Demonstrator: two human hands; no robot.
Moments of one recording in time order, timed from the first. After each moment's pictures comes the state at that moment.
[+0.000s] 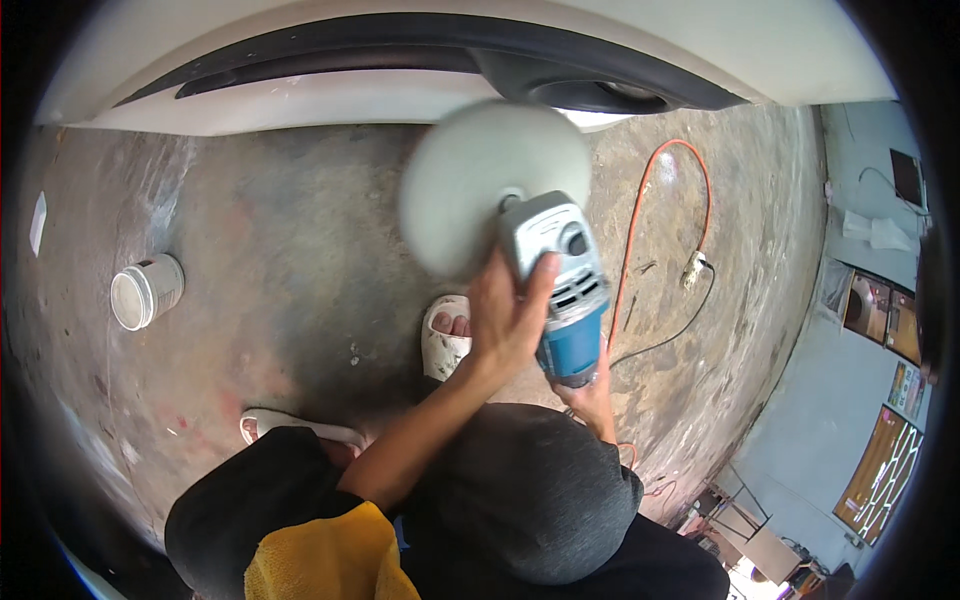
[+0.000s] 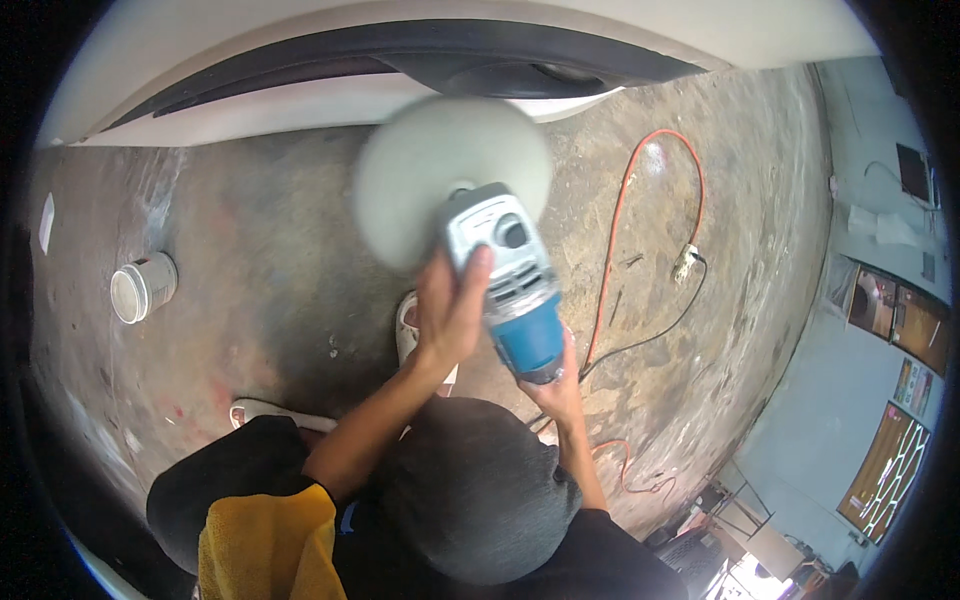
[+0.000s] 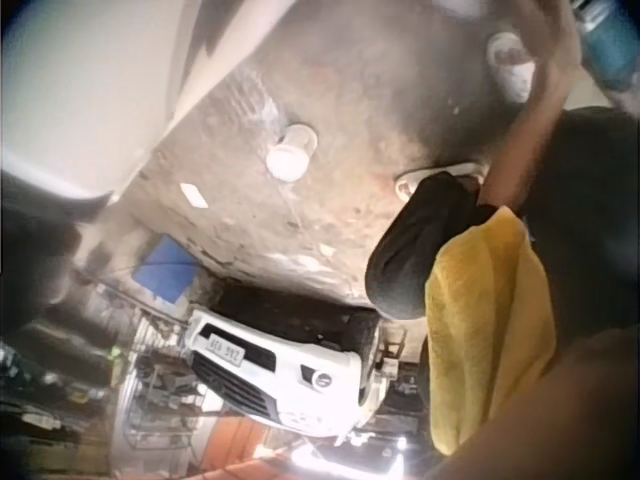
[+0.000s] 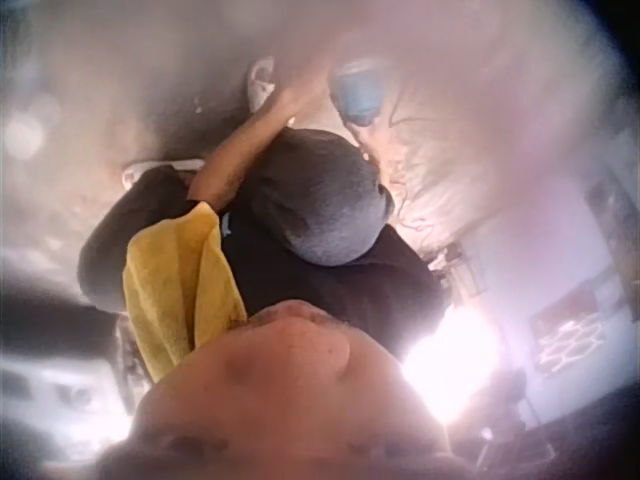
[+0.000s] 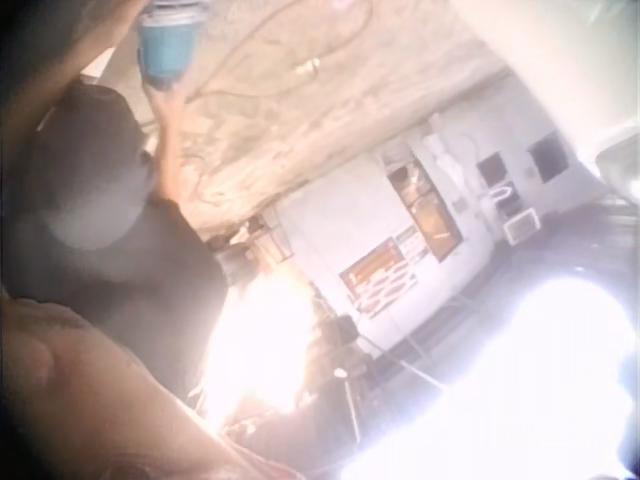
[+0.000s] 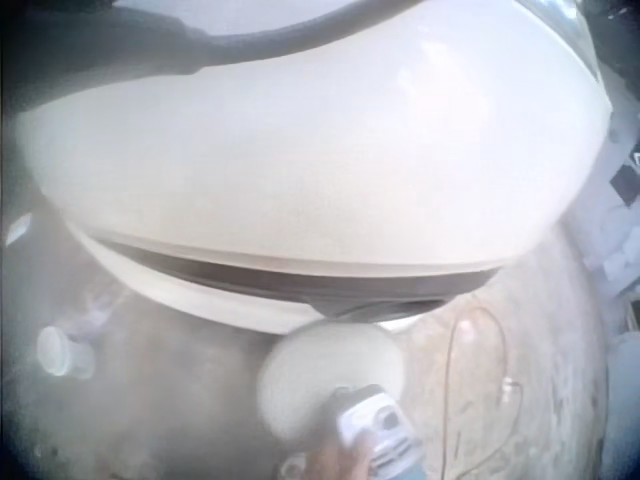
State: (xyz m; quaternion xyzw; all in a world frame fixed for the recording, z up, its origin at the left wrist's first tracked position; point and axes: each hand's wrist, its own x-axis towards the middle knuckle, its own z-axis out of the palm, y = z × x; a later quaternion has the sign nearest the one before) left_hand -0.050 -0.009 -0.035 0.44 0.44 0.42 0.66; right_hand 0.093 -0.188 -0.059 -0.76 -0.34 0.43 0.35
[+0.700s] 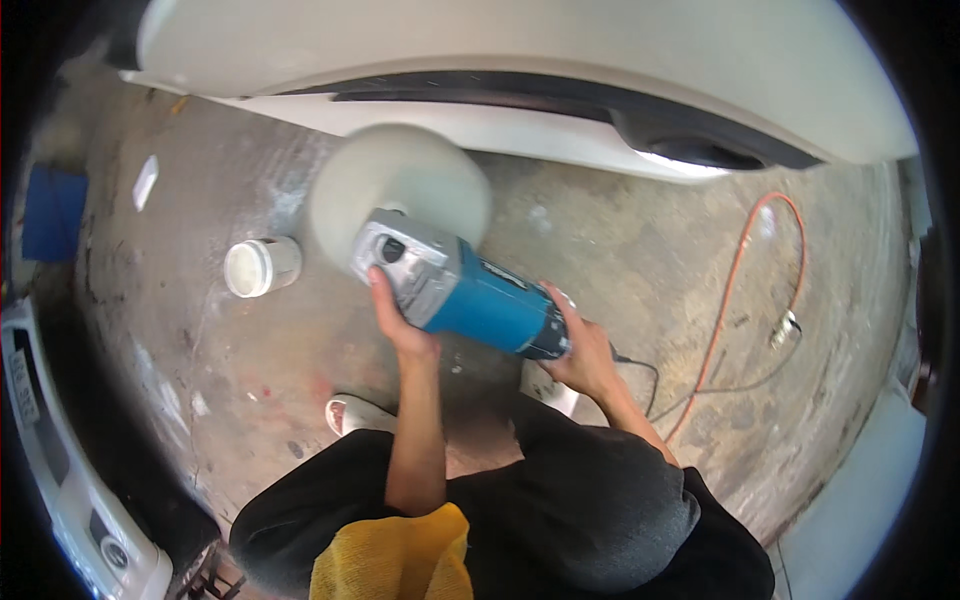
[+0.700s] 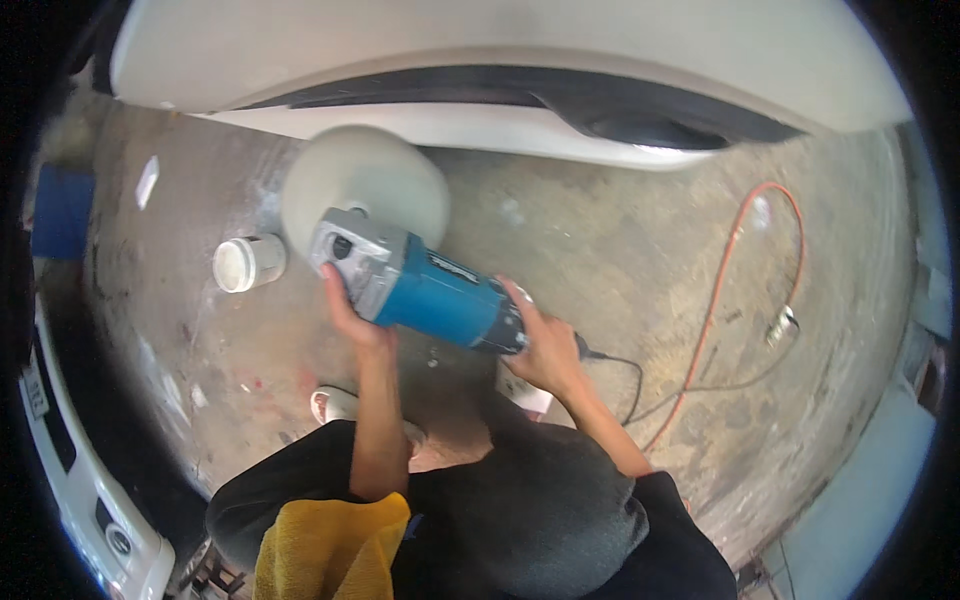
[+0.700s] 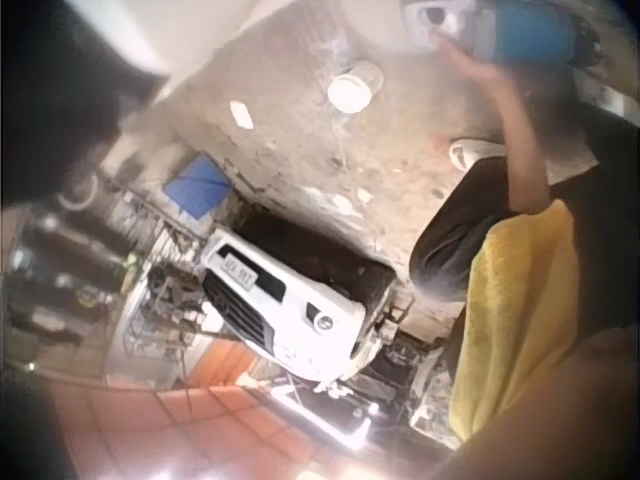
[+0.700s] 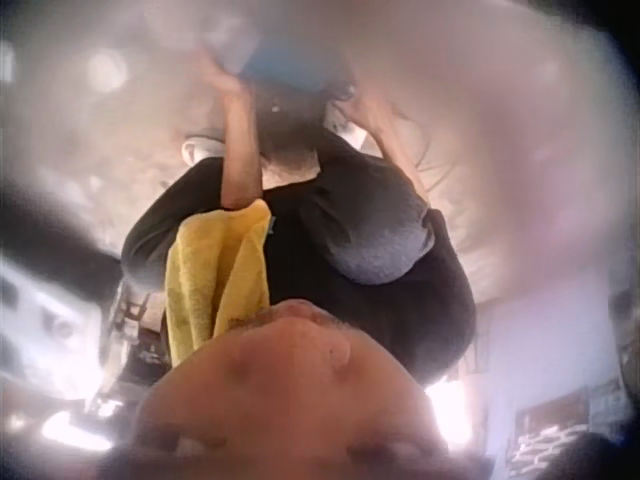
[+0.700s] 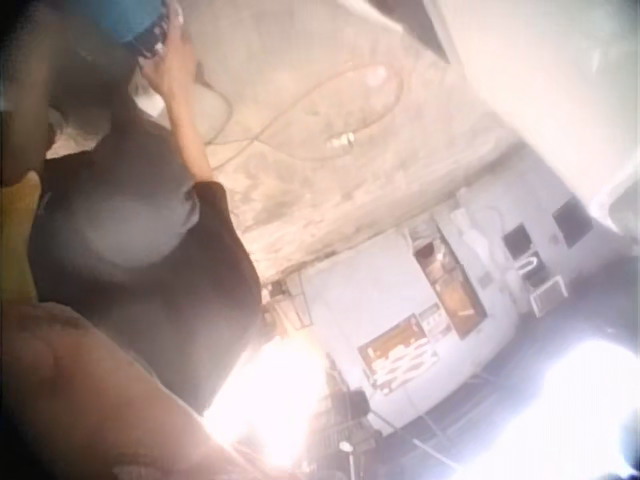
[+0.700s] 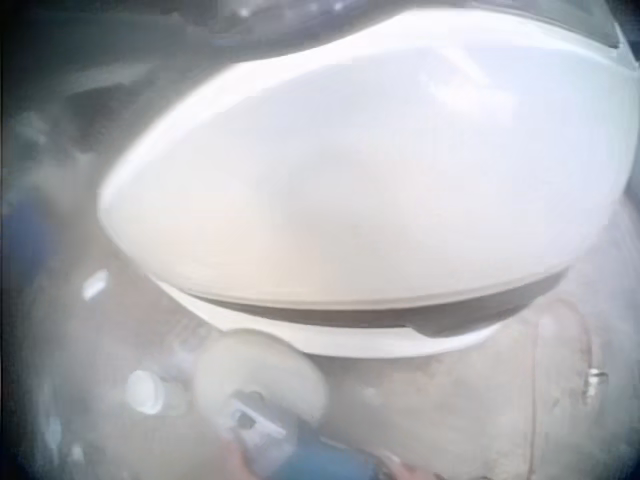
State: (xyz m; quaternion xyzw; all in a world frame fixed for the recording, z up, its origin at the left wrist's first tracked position) left_hand -0.224 0.029 -0.068 0.15 0.49 0.67 0.54; right_hand -0.017 -0.043 -0.079 -0.62 -0.64 0.40 0.21
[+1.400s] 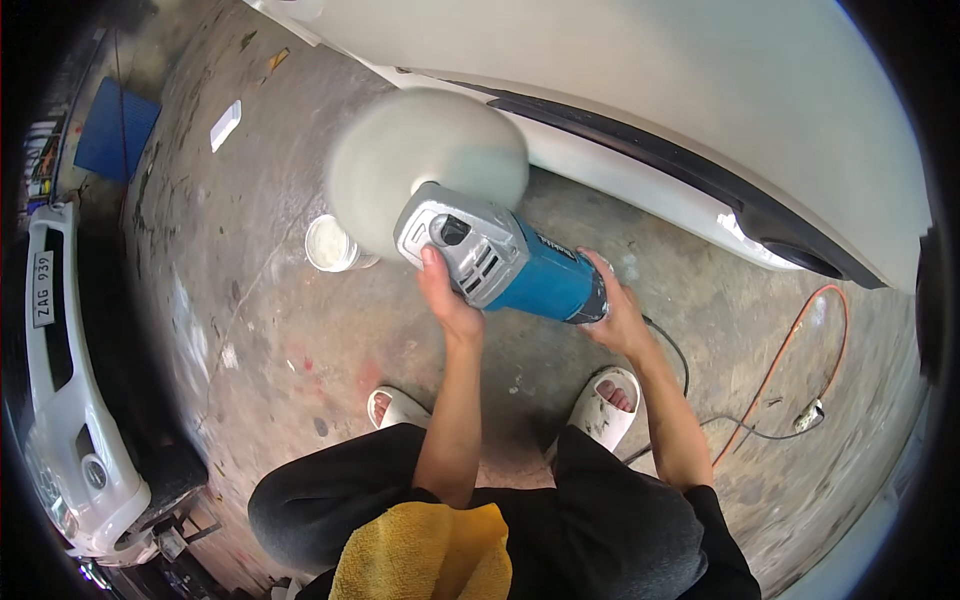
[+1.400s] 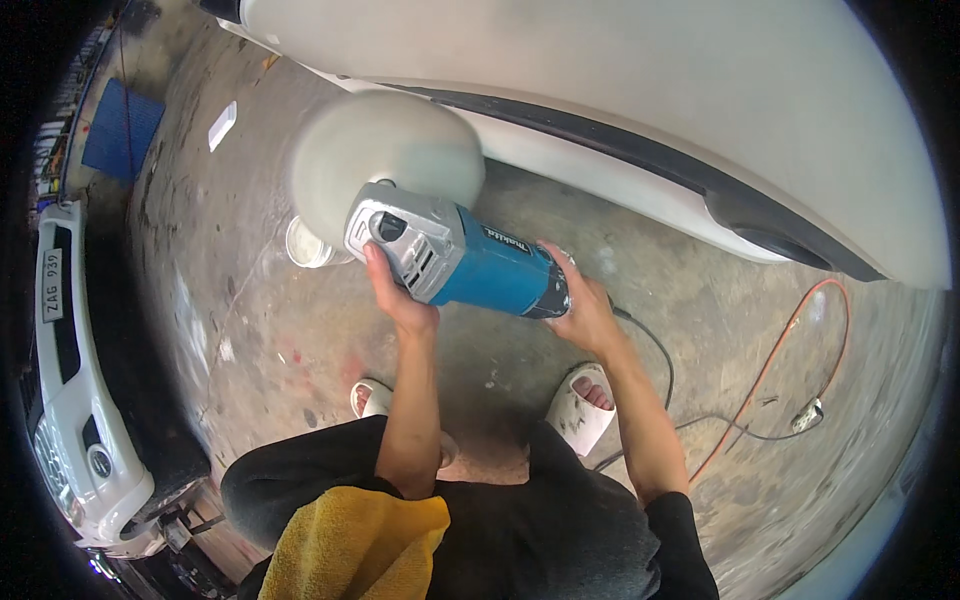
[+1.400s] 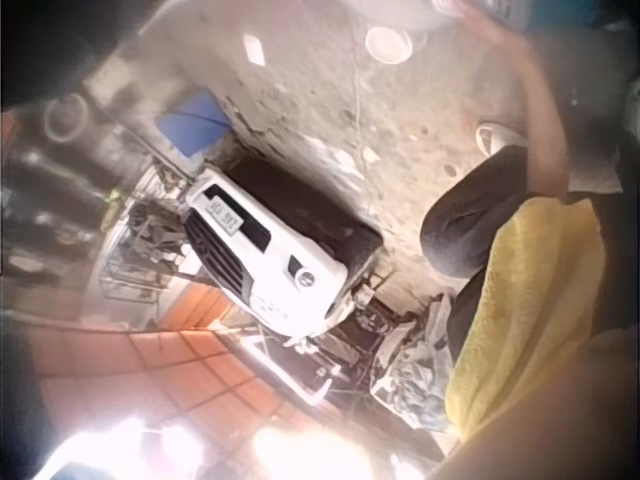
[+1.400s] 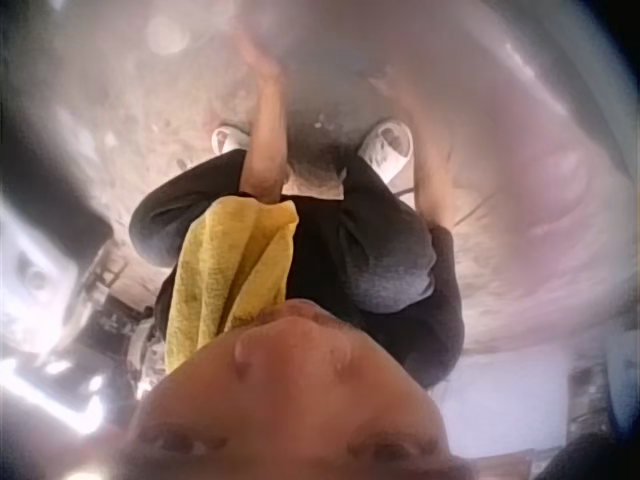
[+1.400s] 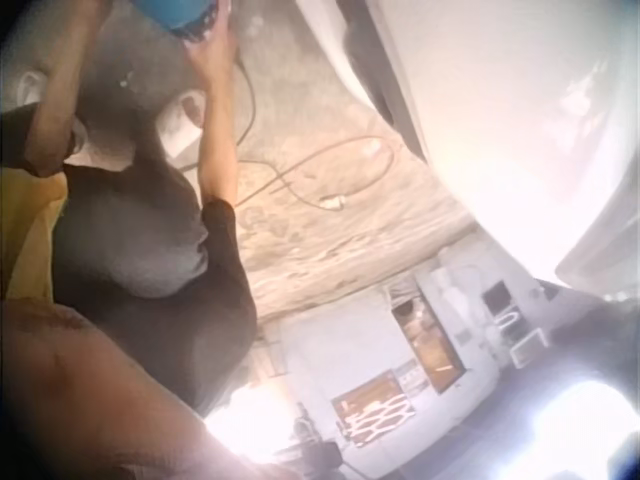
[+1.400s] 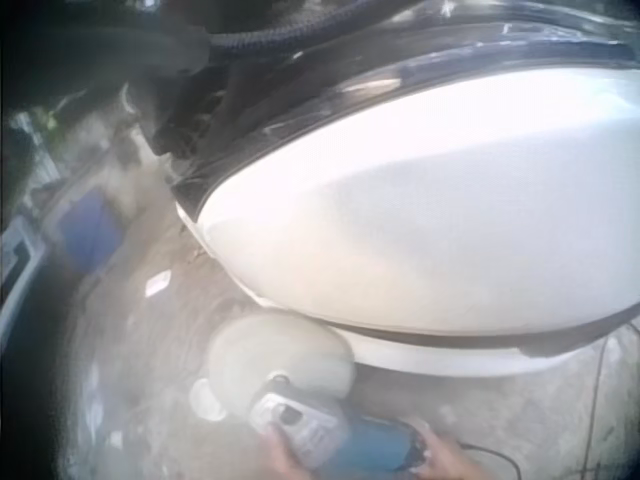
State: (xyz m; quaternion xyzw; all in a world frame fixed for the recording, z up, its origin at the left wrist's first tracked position) left_hand -0.272 0.070 -0.070 0.27 0.48 0.71 0.43; right_hand -0.055 0.066 -0.111 -0.48 -0.70 0.43 0.31
